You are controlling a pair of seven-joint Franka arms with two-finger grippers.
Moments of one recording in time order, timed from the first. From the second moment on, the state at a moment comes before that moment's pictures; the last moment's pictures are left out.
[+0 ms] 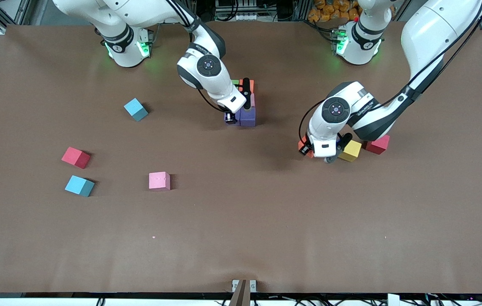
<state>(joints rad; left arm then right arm) 0.41 0.62 -0.98 -2.05 0.61 2.22 -1.77 0.51 0.47 0.41 -2.12 -0.08 2.64 -0.66</state>
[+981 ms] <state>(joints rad) 0.41 0.62 -0.98 -2.04 0.61 2.22 -1.81 0.51 0.47 0.41 -2.11 -0.06 2.62 -0.65</state>
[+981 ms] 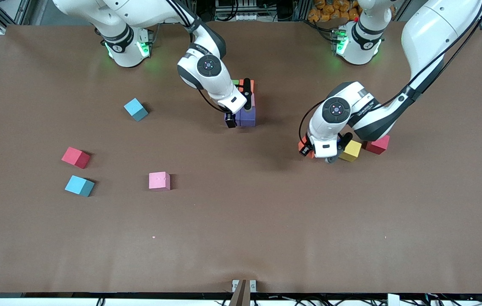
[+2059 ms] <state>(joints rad) 0.13 0.63 -0.99 -1.90 0.46 2.22 -2.23 0.04 0.14 0.41 -2.09 0.03 2.26 -0.73</state>
